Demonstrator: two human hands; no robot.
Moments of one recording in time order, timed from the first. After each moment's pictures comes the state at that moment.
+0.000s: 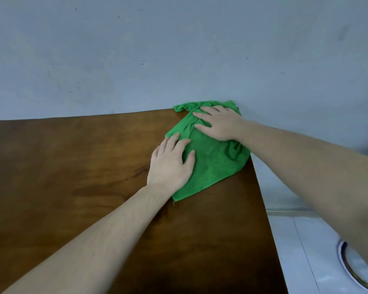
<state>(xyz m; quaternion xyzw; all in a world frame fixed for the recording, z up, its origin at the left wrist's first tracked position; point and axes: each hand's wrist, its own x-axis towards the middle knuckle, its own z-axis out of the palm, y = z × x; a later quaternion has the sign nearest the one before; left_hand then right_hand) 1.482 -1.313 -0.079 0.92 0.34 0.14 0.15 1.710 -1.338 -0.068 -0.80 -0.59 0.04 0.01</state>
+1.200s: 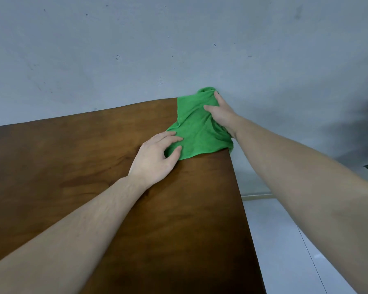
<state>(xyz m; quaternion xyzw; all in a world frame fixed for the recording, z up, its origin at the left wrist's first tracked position) 1.467 -1.332 -0.074 0.94 0.21 0.17 0.18 1.711 -1.402 -0.080 -0.74 -0.23 0.32 0.55</state>
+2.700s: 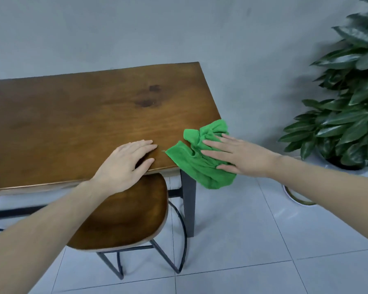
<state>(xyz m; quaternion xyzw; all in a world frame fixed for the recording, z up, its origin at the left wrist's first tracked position) 1.159 -1.476 -0.078 0.99 0.12 0.08 0.07 1.433 -1.729 -0.101 -0.65 -0.75 -0.12 0.03</state>
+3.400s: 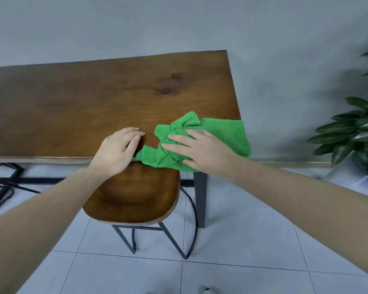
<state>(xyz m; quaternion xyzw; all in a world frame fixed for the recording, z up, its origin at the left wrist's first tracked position) 1.131 -1.475 -0.074 0.93 0.30 0.15 0.13 1.350 -1.654 -0.092 -0.63 -0.77 -0.12 0.03</state>
